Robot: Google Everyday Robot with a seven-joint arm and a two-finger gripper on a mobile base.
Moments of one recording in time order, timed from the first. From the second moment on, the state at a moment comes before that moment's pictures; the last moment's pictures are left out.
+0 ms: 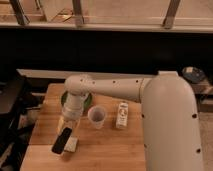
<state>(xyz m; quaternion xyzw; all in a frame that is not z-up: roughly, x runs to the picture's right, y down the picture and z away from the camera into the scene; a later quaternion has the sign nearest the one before) -0.192 0.207 0.723 -0.54 0.17 0.50 0.66</state>
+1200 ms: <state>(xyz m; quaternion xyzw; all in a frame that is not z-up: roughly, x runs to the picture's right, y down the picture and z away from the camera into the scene) -0.192 0.225 0.769 -0.56 0.21 0.51 0.62</state>
